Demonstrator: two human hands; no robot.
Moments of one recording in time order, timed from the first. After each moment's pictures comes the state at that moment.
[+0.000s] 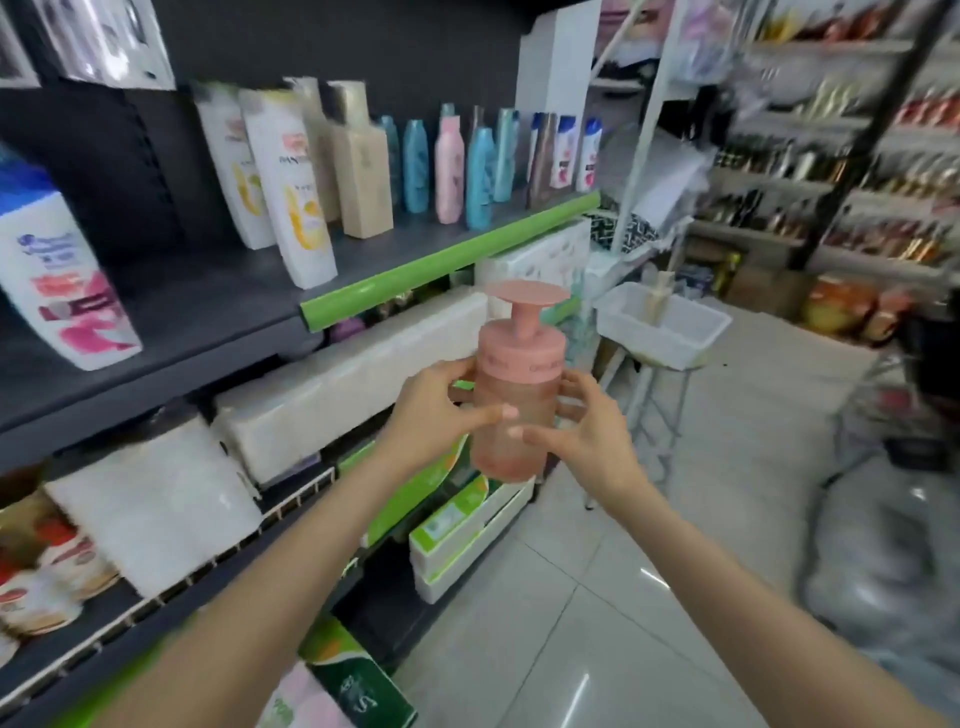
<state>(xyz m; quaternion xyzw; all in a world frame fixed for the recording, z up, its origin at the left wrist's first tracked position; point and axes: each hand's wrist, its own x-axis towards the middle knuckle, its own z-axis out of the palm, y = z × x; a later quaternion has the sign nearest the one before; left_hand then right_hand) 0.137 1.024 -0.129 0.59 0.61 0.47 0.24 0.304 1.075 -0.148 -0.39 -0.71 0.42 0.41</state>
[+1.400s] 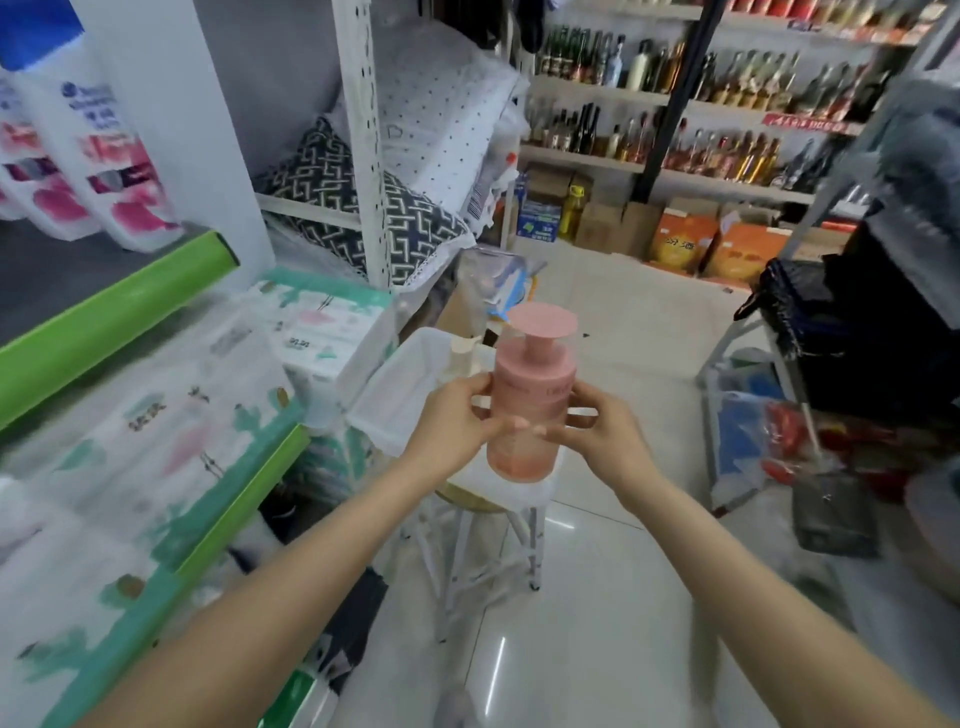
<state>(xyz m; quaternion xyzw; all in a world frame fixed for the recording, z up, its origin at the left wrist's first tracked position) 0.376 1.851 -0.224 0.64 0.52 0.38 0.41 0.553 1.842 -0.221 -0.54 -0.61 0.42 0.40</state>
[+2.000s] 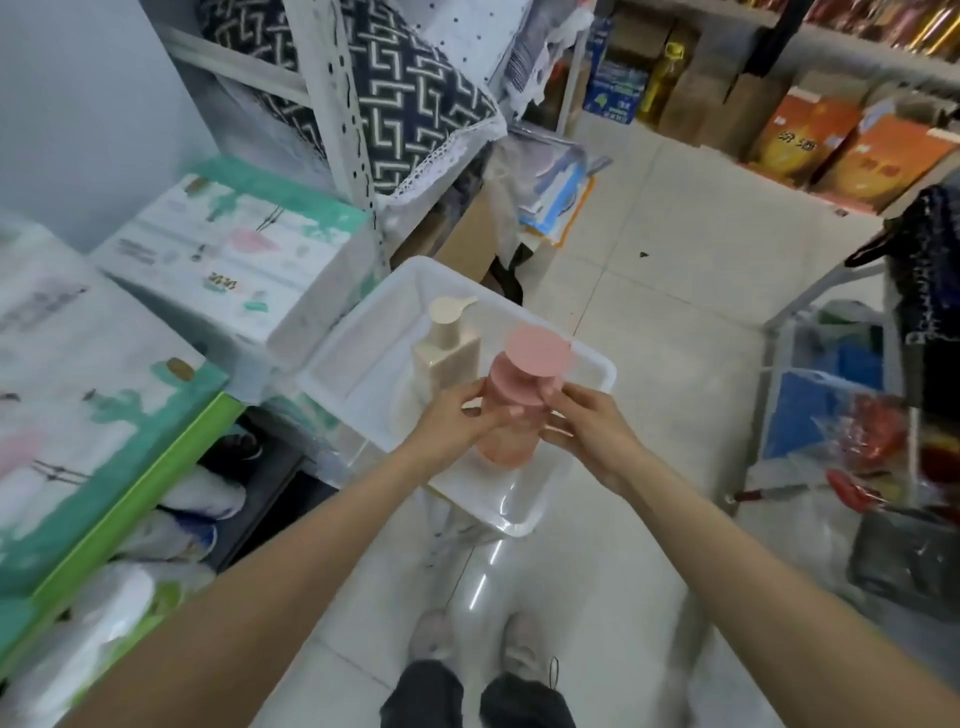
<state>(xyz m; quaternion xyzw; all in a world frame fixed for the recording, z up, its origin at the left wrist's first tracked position) 0.411 1.977 -0.355 0.49 0.57 0.33 0.56 0.589 2.001 -0.336 -0.54 -0.41 0.68 0.28</state>
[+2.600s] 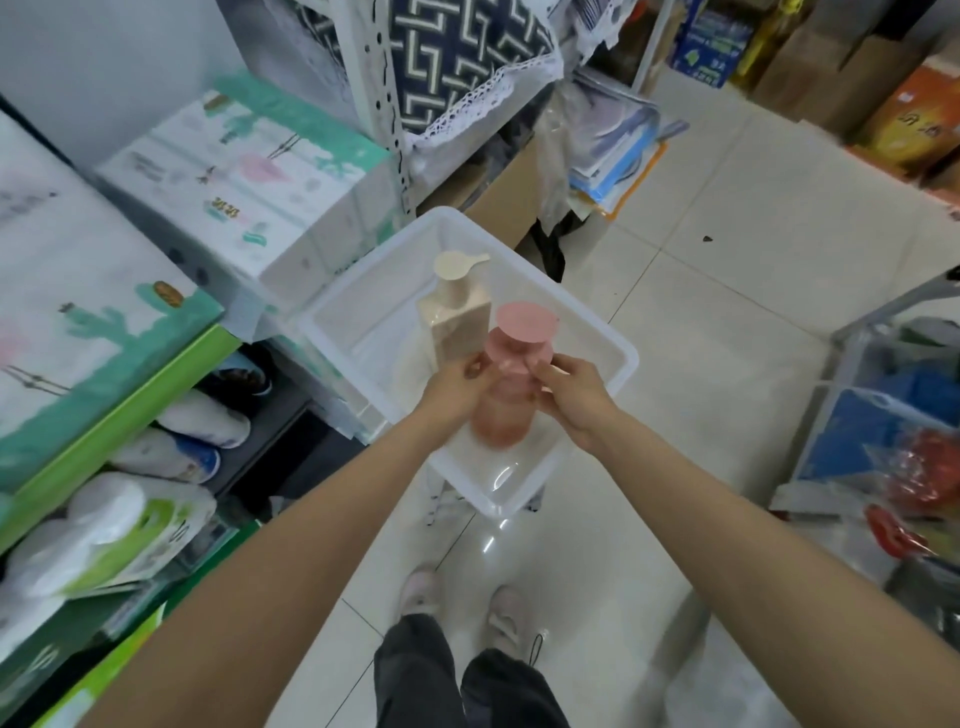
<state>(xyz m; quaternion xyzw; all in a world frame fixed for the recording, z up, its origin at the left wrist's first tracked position) 0.437 1.999 -0.400 0.35 0.70 0.34 0.53 0.578 2.046 -0.378 -0.56 -0.41 0.68 0.23</state>
